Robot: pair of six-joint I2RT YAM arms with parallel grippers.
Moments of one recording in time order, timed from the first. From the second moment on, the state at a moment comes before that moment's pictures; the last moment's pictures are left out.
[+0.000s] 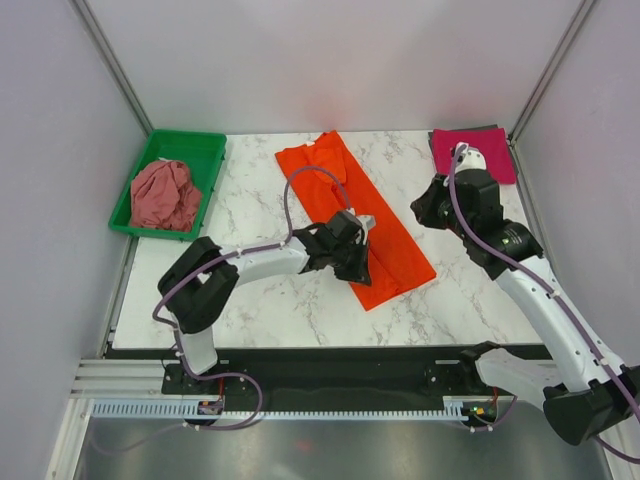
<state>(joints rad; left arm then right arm) -0.87 1.81 1.18 -0.24 0.28 -0.61 0.39 1.06 1.13 -0.54 0.08 0.51</state>
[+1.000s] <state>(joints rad) -0.92 1.57 0.78 -0.26 0.09 -0.72 0.39 1.06 0.93 -0.50 -0.08 0.49</state>
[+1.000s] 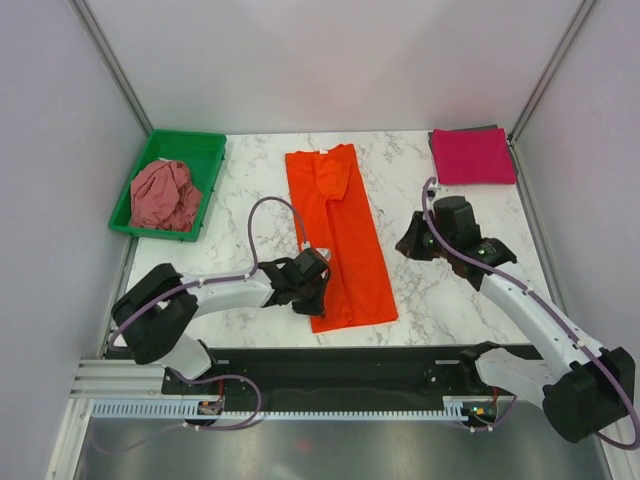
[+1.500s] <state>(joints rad) -0.90 1.18 0.65 -0.41 0.00 -0.72 0.78 1.31 0.70 -0.20 -0.18 0.64</state>
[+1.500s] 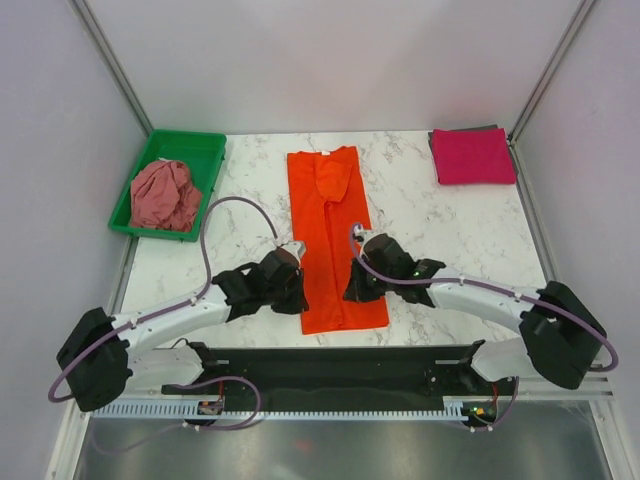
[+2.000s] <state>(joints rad) -0.71 1.06 0.56 -0.41 -0.01 -0.72 0.96 1.47 0.70 -0.07 -0.12 0.69</state>
